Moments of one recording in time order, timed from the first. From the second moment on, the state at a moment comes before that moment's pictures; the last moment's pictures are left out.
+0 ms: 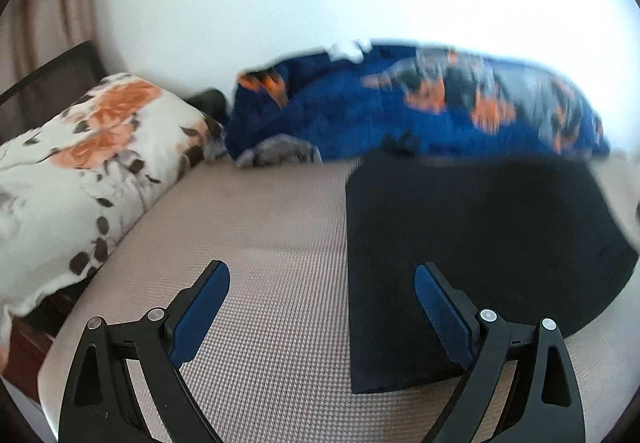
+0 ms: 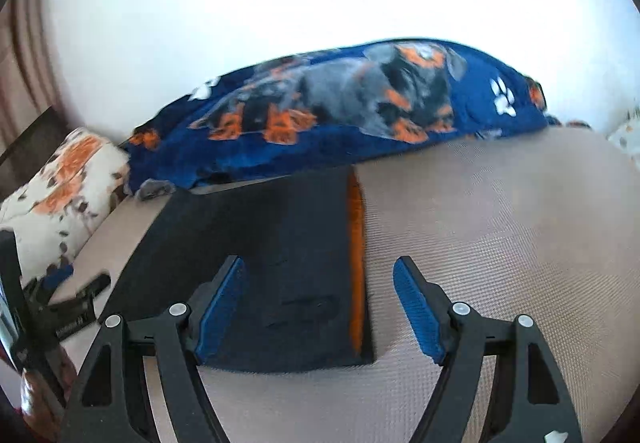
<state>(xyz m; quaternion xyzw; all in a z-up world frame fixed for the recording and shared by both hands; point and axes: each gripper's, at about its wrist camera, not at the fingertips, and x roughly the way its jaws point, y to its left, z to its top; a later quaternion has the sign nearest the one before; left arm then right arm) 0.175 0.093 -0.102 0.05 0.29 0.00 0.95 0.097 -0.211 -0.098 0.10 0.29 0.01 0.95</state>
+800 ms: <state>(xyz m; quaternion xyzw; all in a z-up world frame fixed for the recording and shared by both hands) 0.081 0.077 0.009 0.03 0.21 -0.07 0.97 0.005 -0.162 -0.051 0.05 0.22 0.06 0.97</state>
